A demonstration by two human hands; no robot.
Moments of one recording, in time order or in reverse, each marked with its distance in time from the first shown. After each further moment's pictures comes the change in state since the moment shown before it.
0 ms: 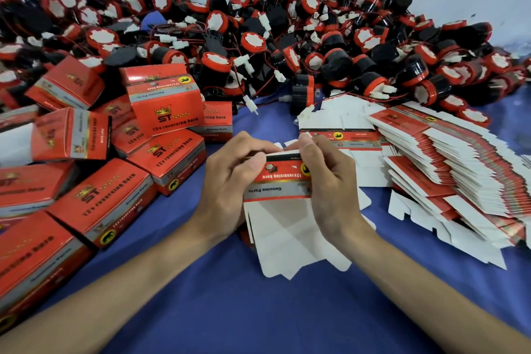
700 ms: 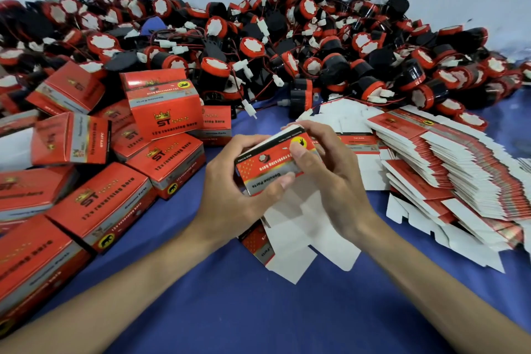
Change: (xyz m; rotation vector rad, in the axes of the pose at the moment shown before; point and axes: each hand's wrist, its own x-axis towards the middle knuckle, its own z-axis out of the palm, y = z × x) left_hand -0.003 0.002 0.003 0.106 0.053 0.056; right_hand 0.009 -0.008 -0.018 0.124 -0.250 -0.025
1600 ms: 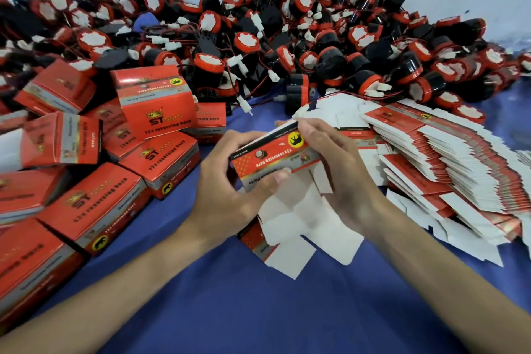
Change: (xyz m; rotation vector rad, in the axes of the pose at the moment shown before) left_hand 0.001 -0.002 -0.001 0.008 -0.027 0.047; right_hand 0.007 -0.009 -0.008 0.170 -0.020 0.281
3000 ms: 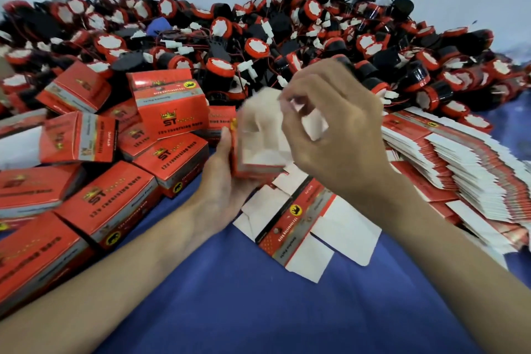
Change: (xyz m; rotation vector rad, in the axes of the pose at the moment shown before) left_hand 0.023 -0.008 -0.001 -0.868 0.202 -0.781; right_hand 0.016 -0.045 0.030 -1.108 0.145 -0.964
